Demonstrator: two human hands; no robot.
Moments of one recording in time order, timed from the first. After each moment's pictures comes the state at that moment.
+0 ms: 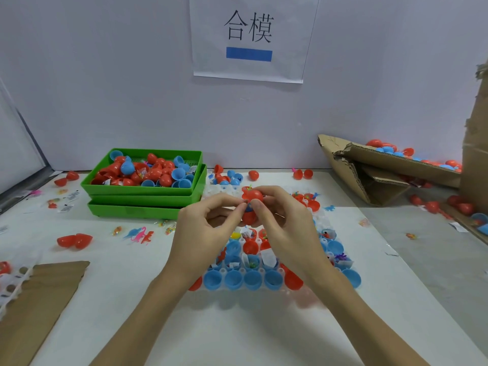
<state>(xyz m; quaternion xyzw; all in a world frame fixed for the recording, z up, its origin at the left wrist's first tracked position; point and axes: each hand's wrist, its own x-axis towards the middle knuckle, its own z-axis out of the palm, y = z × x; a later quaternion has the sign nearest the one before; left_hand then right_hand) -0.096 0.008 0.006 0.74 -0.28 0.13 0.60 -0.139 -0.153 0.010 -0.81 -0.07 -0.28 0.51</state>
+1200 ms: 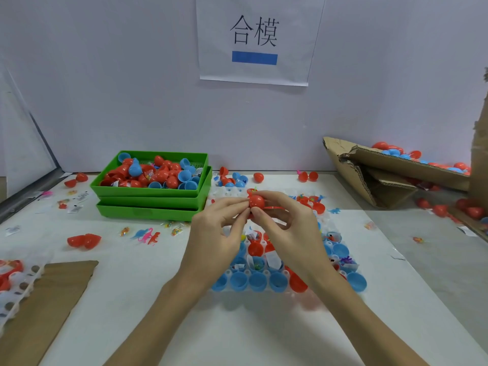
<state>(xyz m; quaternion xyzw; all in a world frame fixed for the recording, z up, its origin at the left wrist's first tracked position) -0.098 0.001 -0.001 0.77 -0.29 0.22 0.52 -0.138 -0.153 0.007 -0.78 -0.05 -0.26 0.57</state>
